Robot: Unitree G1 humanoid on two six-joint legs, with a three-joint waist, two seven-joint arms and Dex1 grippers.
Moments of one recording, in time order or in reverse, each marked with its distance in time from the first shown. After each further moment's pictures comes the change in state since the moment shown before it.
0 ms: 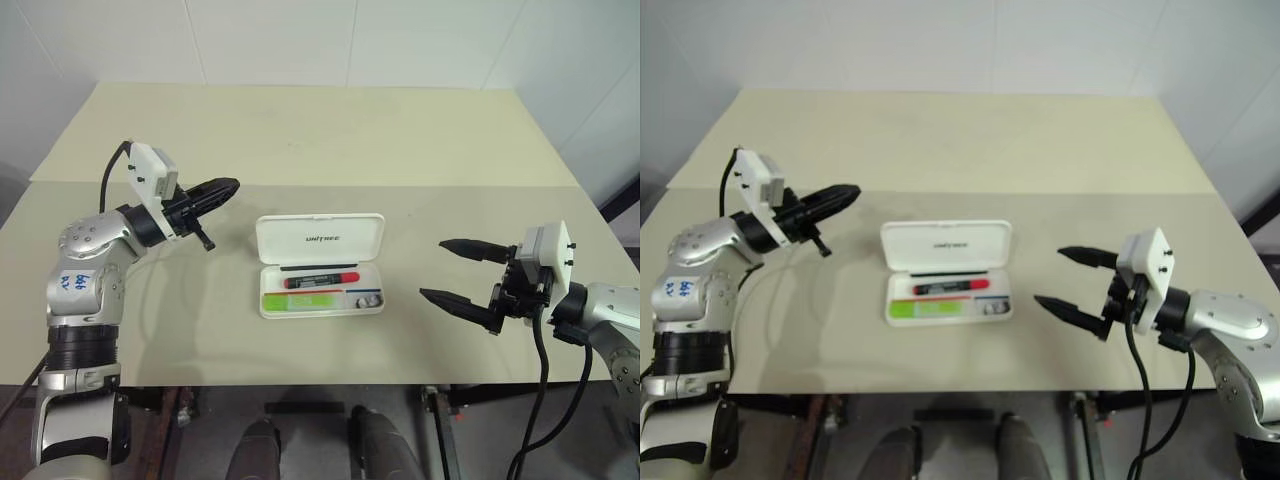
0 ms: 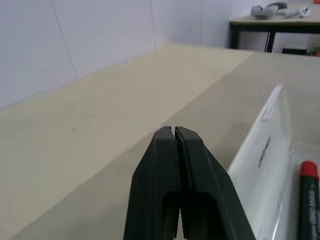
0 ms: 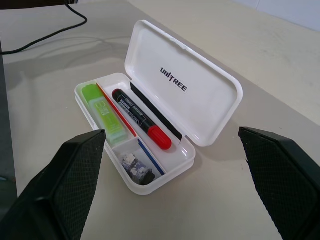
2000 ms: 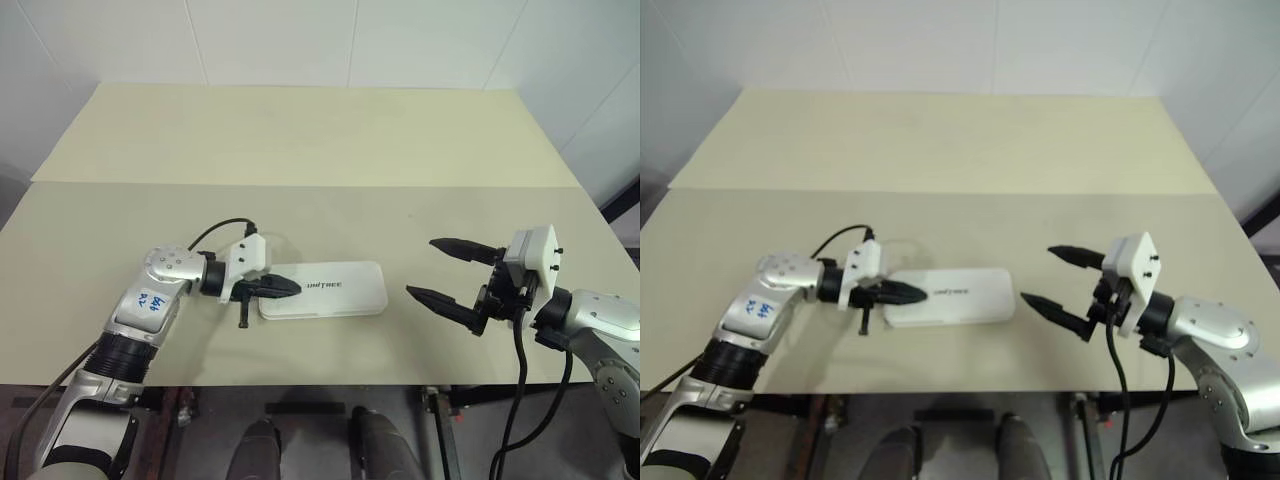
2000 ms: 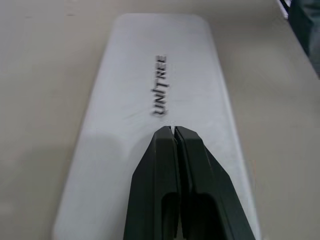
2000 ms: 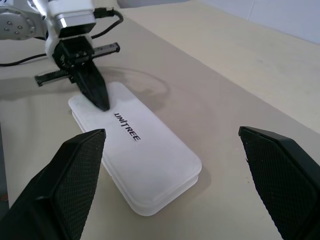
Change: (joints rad) left arm 0.069 0.009 -0.394 -0.086 0.191 -0.037 -0.352; right arm 0.016 0.066 0.036 -0.077 0.000 0.003 -0.113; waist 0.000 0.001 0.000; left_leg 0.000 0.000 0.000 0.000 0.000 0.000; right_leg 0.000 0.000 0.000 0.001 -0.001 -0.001
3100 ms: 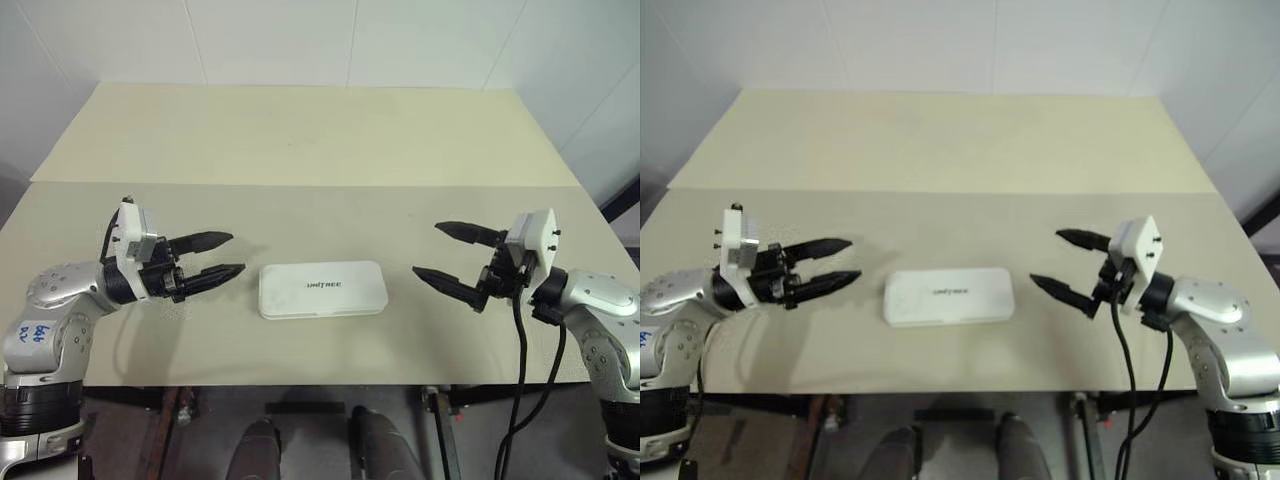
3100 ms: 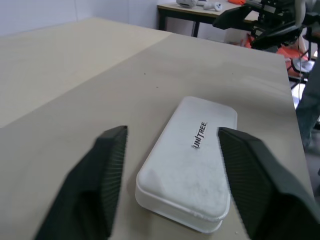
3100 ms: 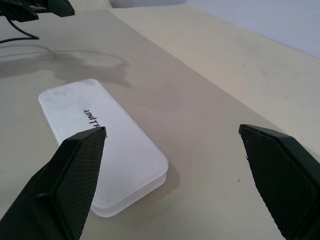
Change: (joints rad) left arm 0.262 0.069 0.504 -0.235 -0.391 0.195 0.132; right arm -0.147 0.012 0.042 0.255 -0.096 -0.148 0.115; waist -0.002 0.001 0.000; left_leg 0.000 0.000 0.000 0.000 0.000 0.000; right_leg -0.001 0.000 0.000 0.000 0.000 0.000
